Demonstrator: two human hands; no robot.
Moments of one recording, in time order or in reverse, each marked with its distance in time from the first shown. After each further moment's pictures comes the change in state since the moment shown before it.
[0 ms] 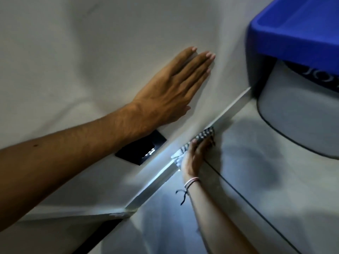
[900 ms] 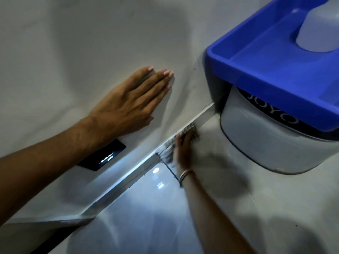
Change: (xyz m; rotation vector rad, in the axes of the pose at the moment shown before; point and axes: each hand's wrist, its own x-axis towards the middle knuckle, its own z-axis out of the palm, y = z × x) left_hand 0.001 0.013 0.013 -0.087 0.165 -0.125; right_hand 0.075 -0.041 -0.068 -0.233 -0.240 -0.023
